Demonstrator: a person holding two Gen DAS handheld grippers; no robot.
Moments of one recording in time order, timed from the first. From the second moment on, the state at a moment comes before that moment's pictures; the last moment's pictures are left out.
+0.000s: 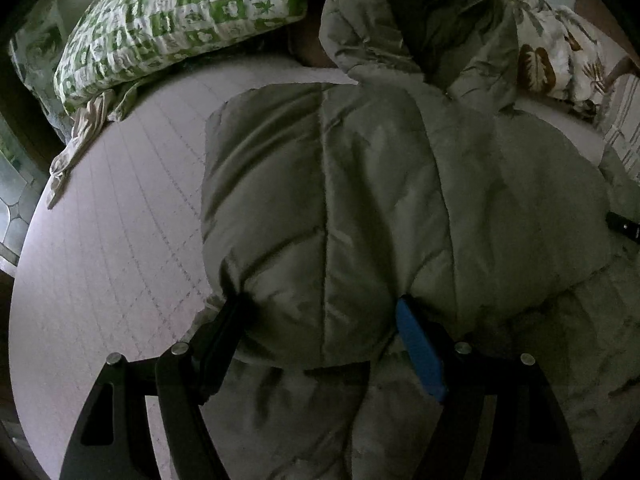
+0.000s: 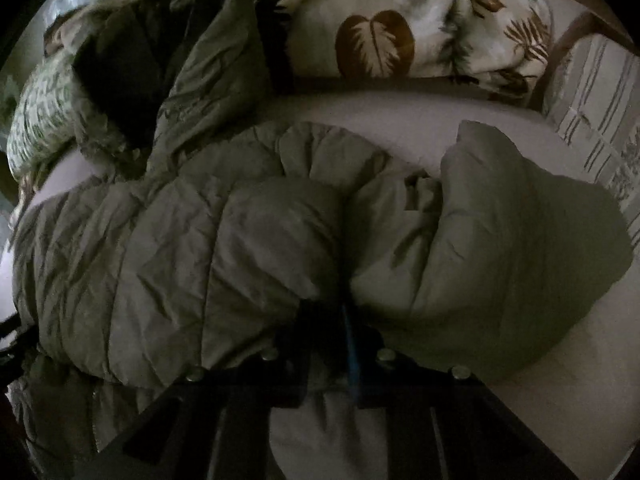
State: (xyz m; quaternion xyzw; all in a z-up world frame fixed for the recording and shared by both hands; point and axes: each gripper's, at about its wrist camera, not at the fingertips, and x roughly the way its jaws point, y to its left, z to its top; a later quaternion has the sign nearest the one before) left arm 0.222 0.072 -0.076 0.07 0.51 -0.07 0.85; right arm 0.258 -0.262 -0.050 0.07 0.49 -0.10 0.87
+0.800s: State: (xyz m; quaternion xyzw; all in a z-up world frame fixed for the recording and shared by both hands) left arm 0.179 0.029 -0.032 0.04 0.46 -0.10 0.88; right arm 0.133 -0.517 -0.010 0.23 0.45 -0.25 0.83
